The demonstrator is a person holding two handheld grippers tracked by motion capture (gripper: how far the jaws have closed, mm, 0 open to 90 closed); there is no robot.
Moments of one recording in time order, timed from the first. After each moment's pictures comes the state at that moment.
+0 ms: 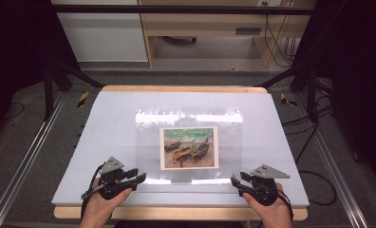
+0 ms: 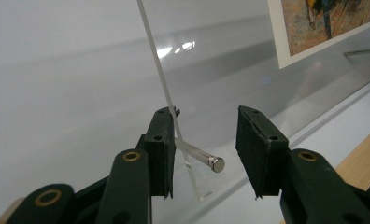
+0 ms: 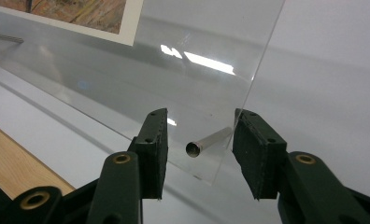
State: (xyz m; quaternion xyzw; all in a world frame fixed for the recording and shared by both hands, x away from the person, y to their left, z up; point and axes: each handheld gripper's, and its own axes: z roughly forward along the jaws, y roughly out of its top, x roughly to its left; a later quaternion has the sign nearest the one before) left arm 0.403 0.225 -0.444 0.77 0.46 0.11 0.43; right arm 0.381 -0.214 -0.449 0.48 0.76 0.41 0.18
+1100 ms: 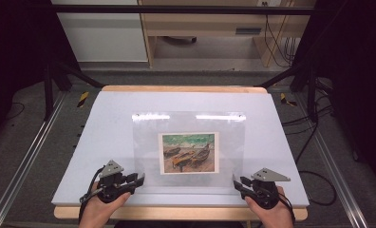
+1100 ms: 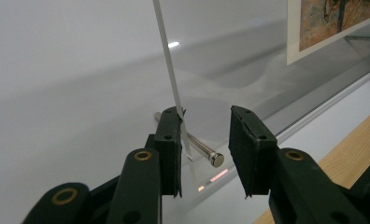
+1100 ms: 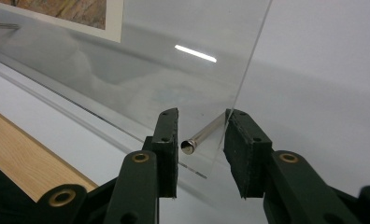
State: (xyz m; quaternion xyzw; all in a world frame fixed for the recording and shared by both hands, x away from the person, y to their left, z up) left arm 0.395 0.227 -0.447 0.78 0.45 0.11 0.42; right arm 0.373 -0.216 -0.452 0.48 0.76 0.40 0.17
